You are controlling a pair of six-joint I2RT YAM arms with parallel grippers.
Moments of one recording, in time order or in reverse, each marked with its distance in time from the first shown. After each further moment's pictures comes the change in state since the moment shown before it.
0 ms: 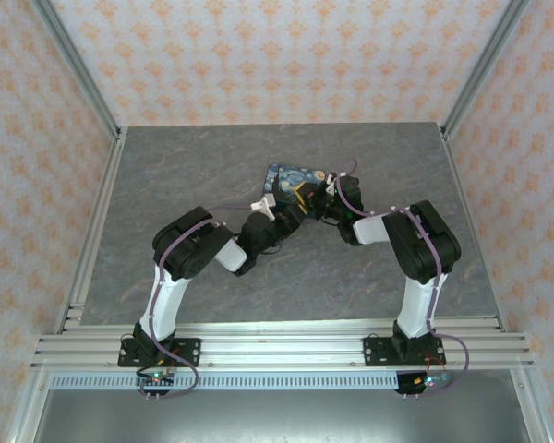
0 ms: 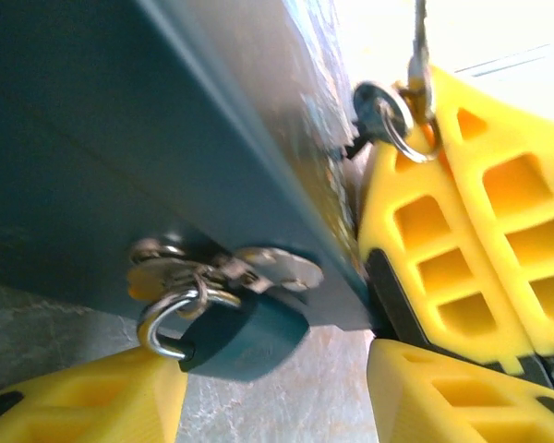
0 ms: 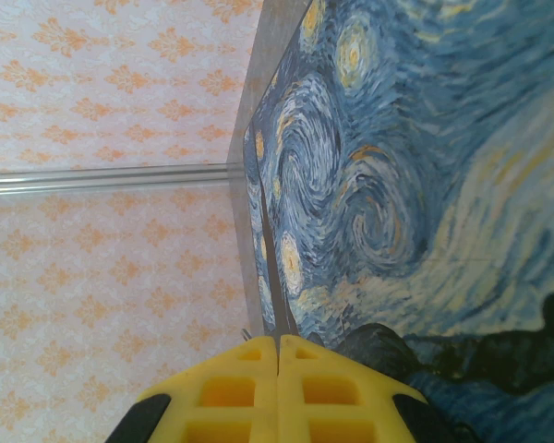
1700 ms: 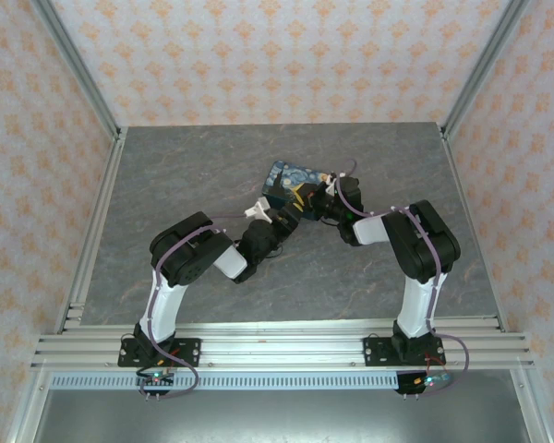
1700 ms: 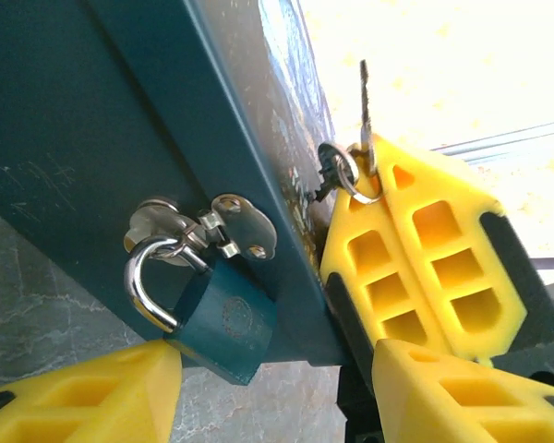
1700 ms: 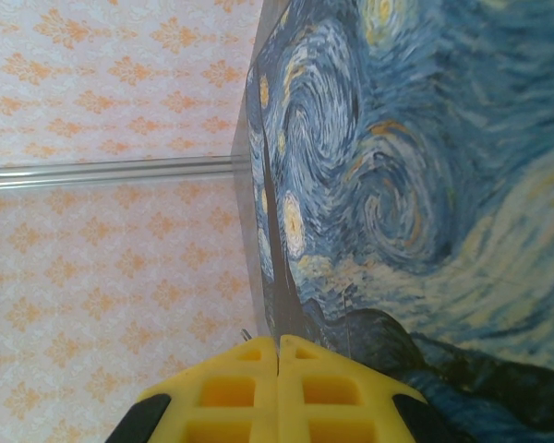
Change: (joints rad) left arm -0.049 -0.053 -0.057 0.028 -0.233 -0.067; right arm 0.000 0.006 -0.006 0.019 -0.021 0.015
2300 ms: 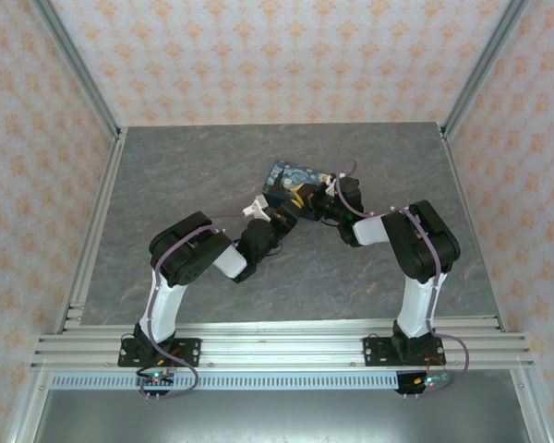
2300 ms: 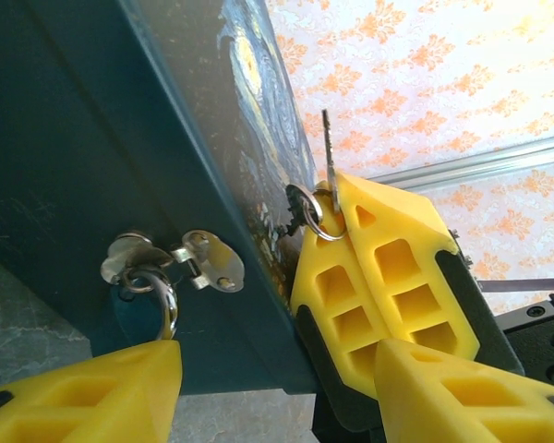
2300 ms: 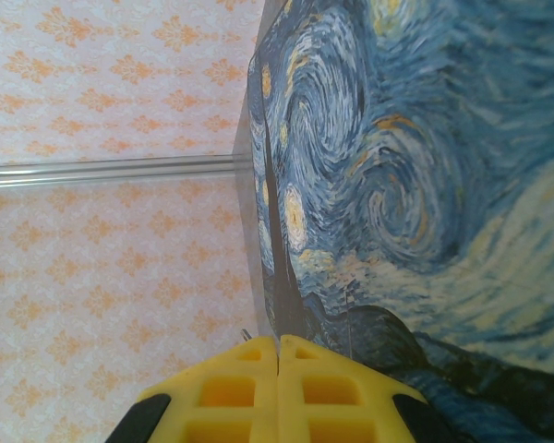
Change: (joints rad) left arm 0.006 -0.002 -0.005 0.030 -0.025 0.002; right arm 0.000 0.002 -0.006 0.012 -0.001 0.000
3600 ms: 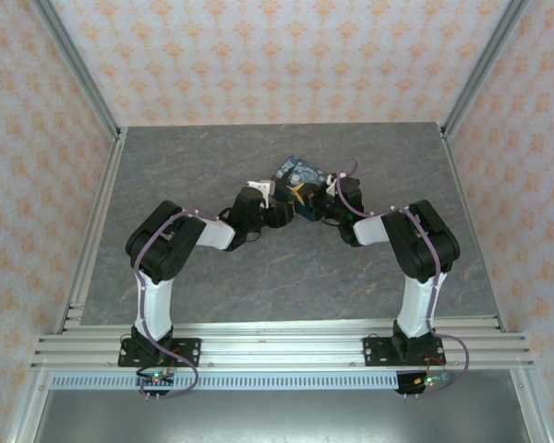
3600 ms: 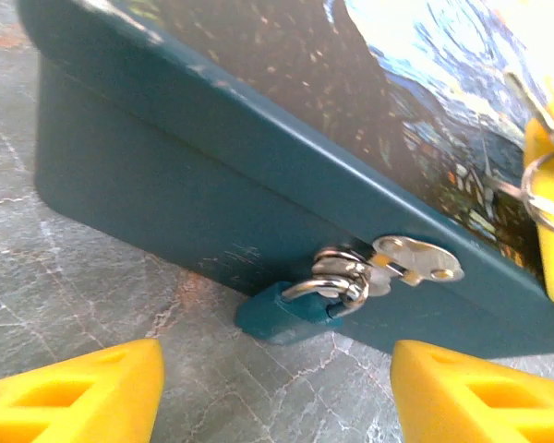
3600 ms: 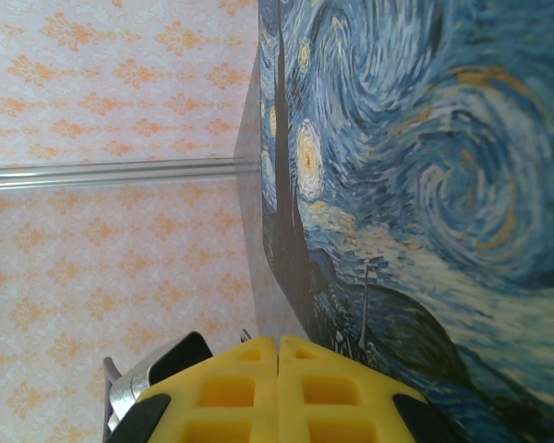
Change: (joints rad) left arm 0.192 -0.095 0.182 -0.685 0.363 0.761; right arm -0.003 0.003 0.000 0.006 0.001 0.000
